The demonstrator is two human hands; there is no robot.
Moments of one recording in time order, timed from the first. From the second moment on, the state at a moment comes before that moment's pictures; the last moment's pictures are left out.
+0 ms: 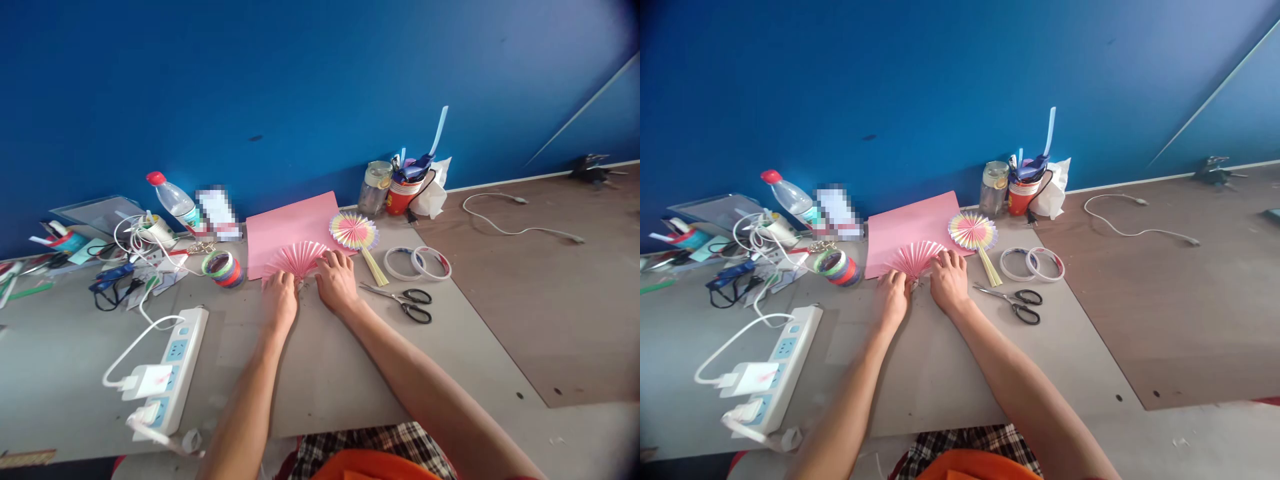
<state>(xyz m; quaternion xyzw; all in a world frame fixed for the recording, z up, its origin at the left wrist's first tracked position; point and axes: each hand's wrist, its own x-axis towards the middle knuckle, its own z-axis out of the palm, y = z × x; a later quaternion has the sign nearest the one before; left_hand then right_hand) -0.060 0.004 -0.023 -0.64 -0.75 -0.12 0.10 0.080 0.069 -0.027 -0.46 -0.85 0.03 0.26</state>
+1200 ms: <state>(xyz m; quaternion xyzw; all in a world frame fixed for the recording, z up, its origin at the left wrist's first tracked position) -0.067 0.000 -0.036 -0.56 -0.76 -0.34 0.07 0.076 0.066 -0.023 -0.47 -0.83 0.05 0.31</state>
